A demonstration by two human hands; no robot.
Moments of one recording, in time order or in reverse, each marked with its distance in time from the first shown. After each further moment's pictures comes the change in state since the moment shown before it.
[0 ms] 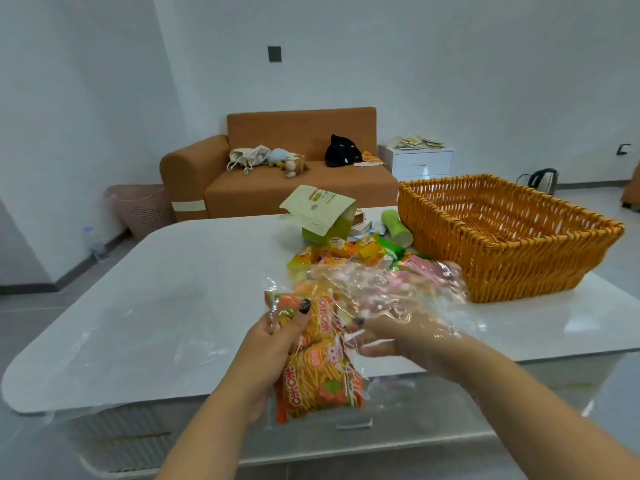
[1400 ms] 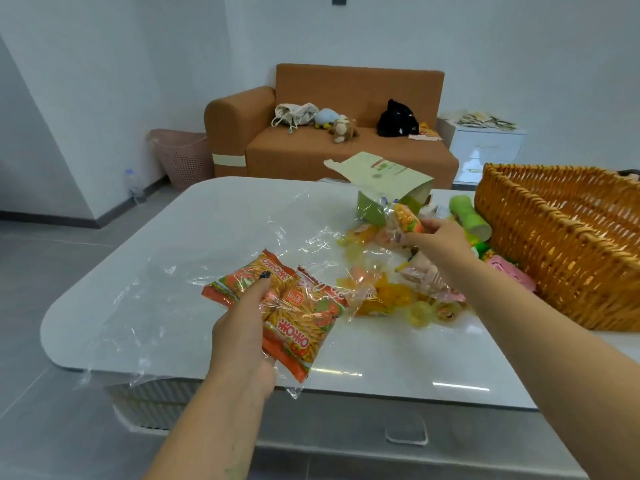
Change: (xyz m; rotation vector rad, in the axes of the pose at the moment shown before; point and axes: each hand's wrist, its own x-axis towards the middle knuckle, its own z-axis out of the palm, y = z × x) left_hand 0.047 0.003 -0.089 -0.510 0.505 -0.129; right_hand 0.183 -0.037 -0.010 -0.203 0.562 -0.118
